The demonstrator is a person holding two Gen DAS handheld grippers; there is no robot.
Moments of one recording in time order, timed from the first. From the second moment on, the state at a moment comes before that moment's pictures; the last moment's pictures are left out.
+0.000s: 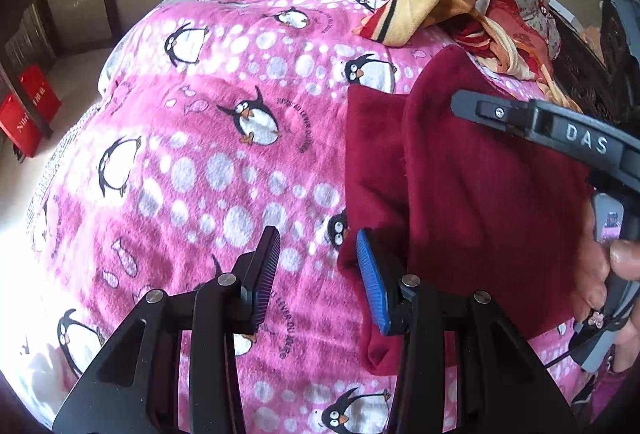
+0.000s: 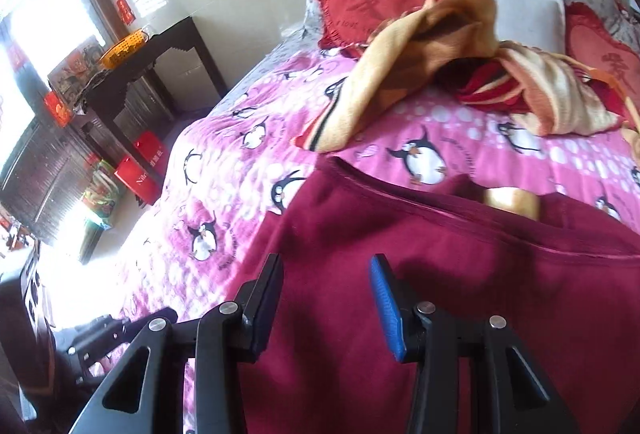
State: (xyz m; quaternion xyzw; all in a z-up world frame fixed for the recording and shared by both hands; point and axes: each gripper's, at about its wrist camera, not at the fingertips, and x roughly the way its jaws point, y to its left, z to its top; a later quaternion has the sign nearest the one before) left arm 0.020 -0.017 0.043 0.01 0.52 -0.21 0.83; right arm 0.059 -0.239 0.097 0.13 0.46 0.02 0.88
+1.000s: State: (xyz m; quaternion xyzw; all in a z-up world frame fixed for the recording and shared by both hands) left arm 0.026 -0.008 0.012 -0.21 0.54 -0.31 0.75; right arm 0.104 -0.243 0.074 0.23 0.54 0.08 0.81
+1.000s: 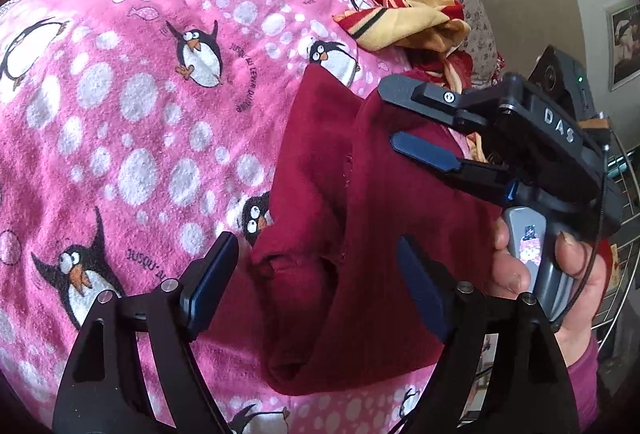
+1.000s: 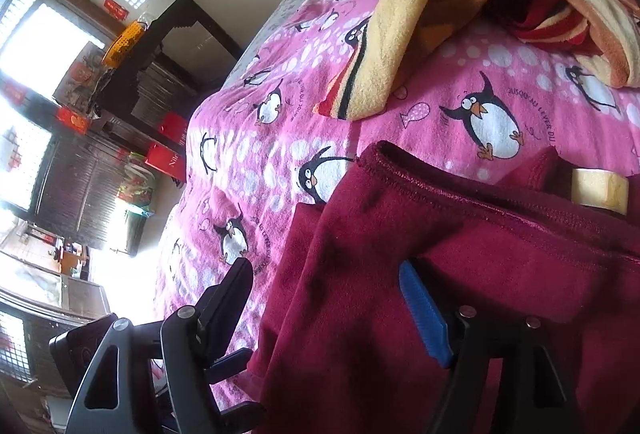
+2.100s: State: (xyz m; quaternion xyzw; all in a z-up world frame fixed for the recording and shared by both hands) left arm -0.018 -0.090 0.068 -0.09 0.45 -0.38 0.80; right arm 0.095 -0.202 0.083 0.03 0.57 0.06 0.82
